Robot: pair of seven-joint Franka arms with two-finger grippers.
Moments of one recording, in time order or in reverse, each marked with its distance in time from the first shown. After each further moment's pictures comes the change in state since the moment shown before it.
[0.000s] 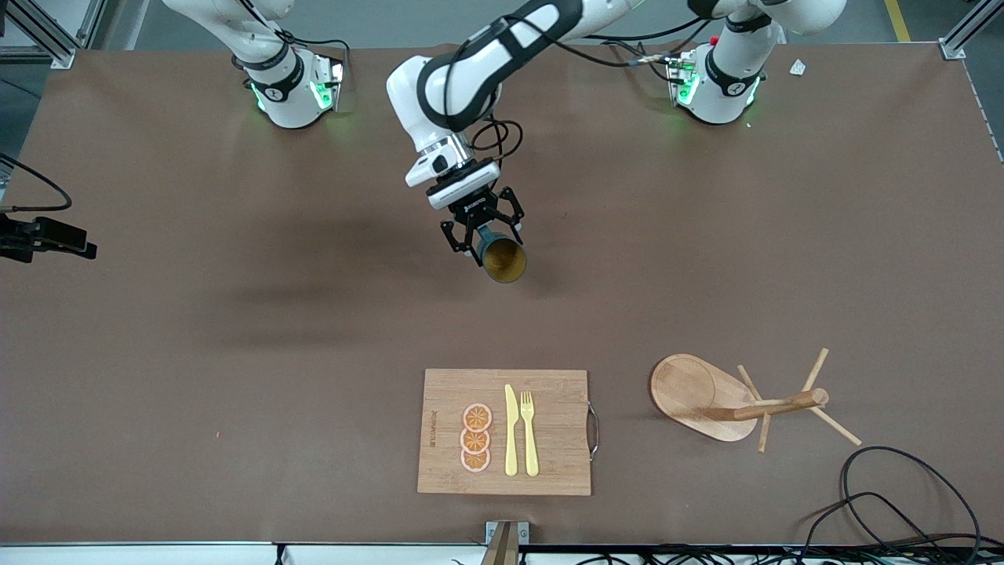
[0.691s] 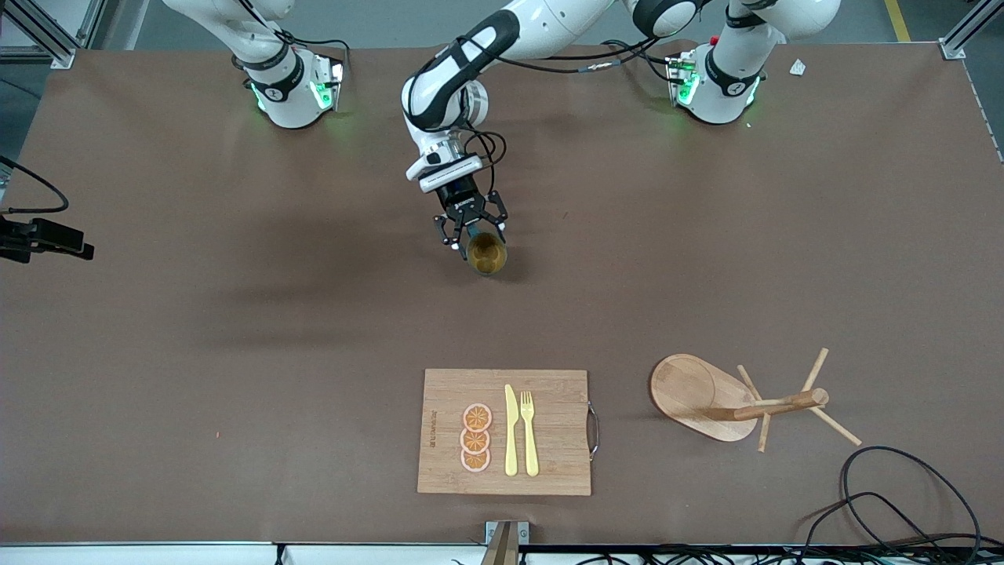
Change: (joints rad) left arm -0.177 0.185 0.109 0.027 0.252 -0.048 -0.267; right arm -0.009 0.003 0.002 0.000 0.001 0.002 0.000
